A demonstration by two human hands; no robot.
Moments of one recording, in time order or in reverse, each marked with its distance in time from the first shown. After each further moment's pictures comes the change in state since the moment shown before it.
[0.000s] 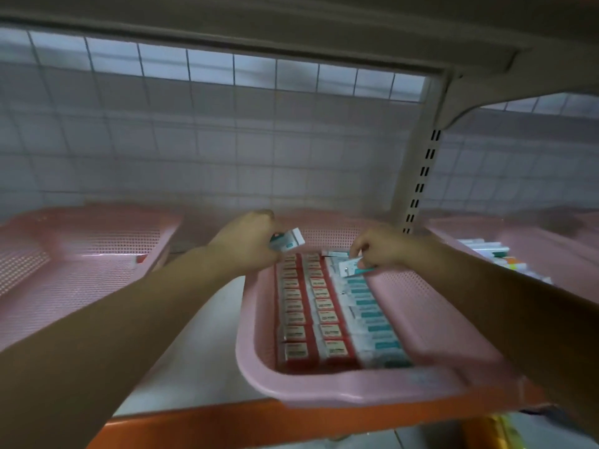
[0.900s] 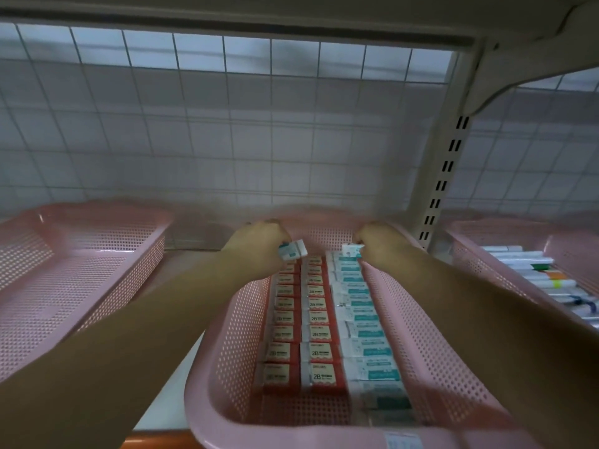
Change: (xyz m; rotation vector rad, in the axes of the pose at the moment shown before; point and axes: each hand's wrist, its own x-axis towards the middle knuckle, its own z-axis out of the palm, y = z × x) left_hand 0.037 0.015 0.033 0.074 -0.110 -0.155; right_hand 0.060 0.030 0.021 -0.123 0.225 0.012
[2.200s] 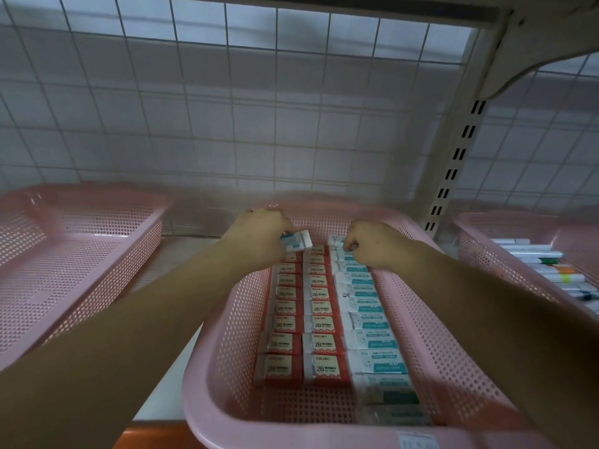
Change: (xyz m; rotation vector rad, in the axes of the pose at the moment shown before) left_hand -0.003 0.000 0.001 0.028 -0.022 0.017; right_hand -0.008 -0.015 0.006 0.074 -0.156 -0.142
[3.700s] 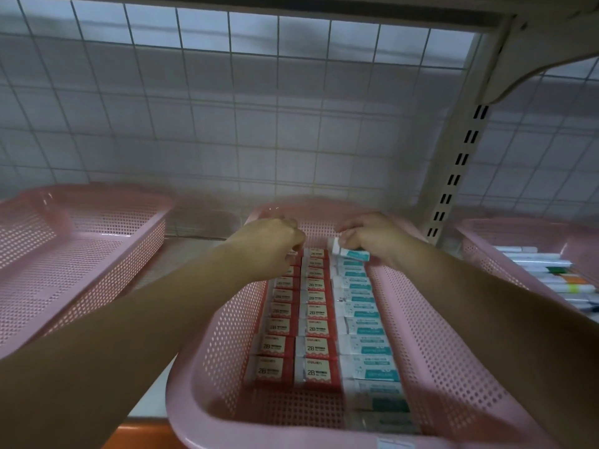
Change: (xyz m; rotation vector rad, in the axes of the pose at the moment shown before) left_hand -0.004 0.011 0.002 0.130 0.053 0.172; right_hand -0.008 -0.007 -0.014 0.898 0.049 0.172
